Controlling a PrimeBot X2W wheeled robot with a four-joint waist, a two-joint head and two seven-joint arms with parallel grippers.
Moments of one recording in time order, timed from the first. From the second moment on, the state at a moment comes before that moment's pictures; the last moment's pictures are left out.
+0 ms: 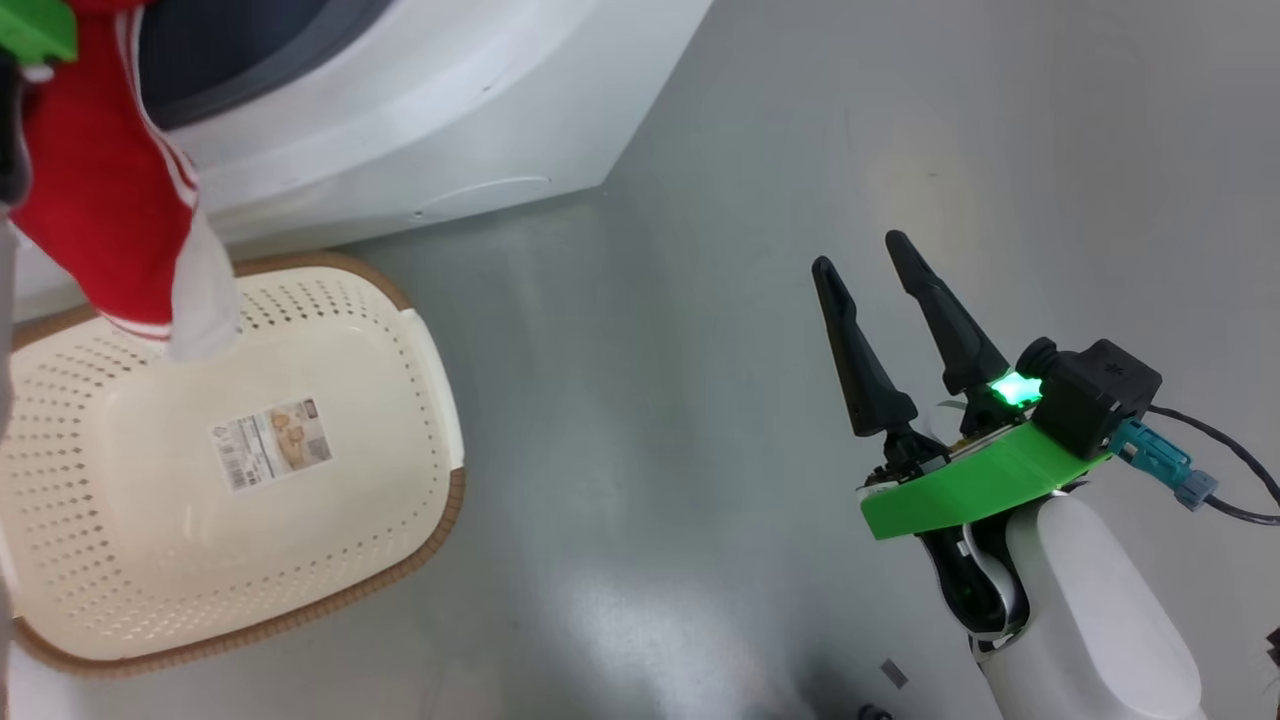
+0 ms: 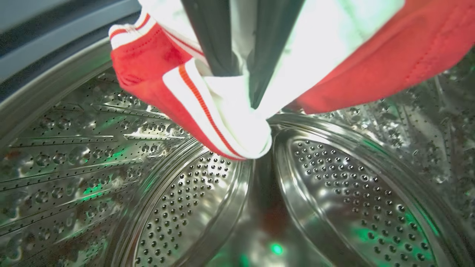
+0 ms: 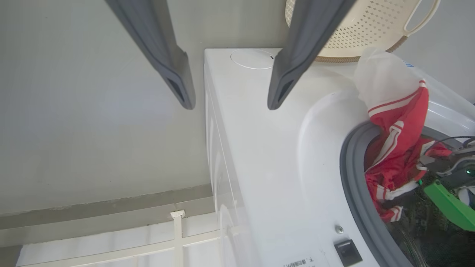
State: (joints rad) left arm -1.36 0.30 -0.39 1.05 -0.63 -0.09 -0.21; right arm -0.42 -0.09 0.23 0.14 0.41 0.13 -0.26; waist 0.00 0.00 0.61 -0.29
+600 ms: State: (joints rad) left arm -1.43 0.24 -0.43 1.18 -0.60 -0.12 -0.25; right arm -0.44 -0.07 0.23 0.14 0.41 0.13 -0.26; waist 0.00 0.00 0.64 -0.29
